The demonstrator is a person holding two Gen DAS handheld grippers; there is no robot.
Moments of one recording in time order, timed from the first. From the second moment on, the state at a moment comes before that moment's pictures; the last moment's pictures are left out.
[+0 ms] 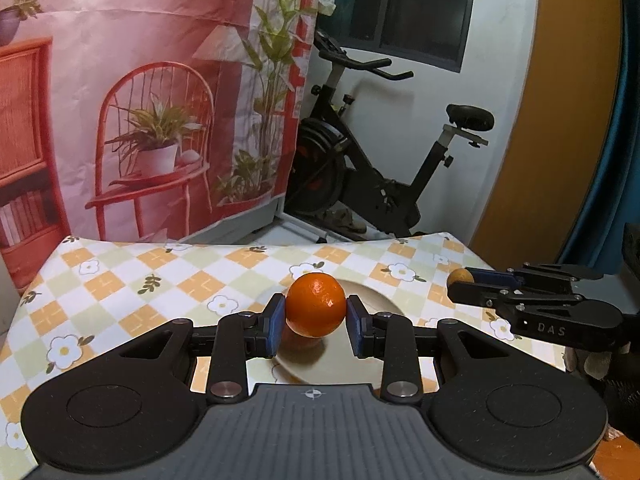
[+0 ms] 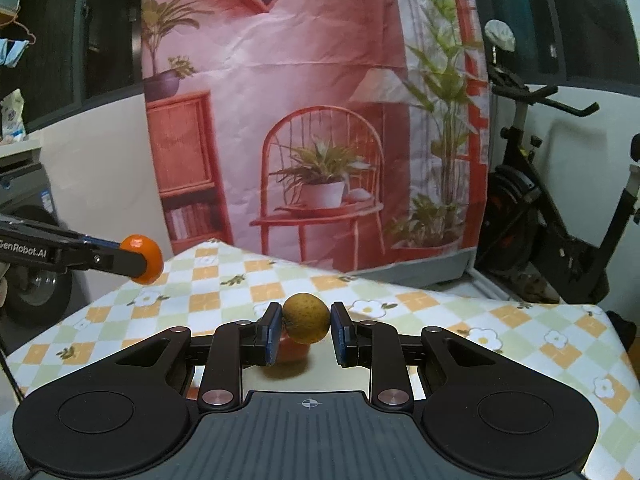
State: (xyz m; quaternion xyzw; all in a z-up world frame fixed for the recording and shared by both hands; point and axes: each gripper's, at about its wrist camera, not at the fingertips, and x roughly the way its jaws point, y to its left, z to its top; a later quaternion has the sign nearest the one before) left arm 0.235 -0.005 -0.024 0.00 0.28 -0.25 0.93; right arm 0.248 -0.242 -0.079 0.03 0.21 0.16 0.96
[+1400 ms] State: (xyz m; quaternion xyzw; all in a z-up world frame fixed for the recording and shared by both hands) left arm 0.342 -0.072 -0.130 0.11 0.47 -0.25 0.84; right arm 0.411 -0.267 -0.189 0.01 0.41 0.14 0.90
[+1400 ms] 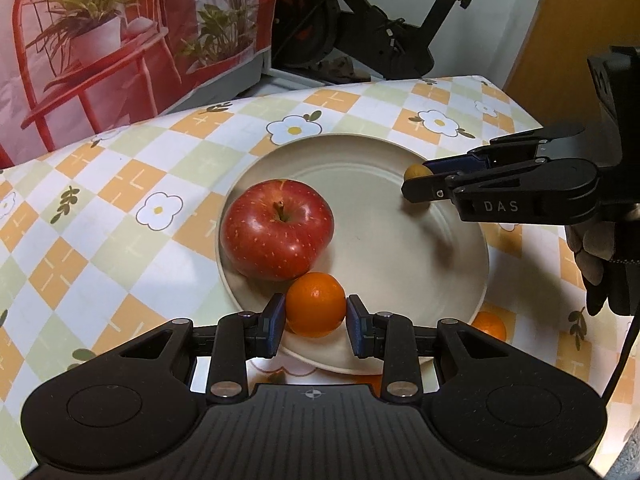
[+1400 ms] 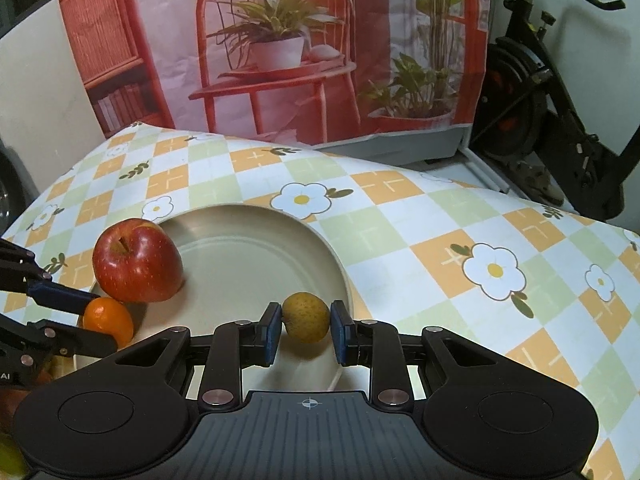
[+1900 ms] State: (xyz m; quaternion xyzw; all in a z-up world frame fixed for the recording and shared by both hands) left arm 0.341 -0.070 -0.128 0.11 0.47 -0.24 0.84; right arm 0.403 -0.260 -0.188 -0.01 0.41 0.14 0.90
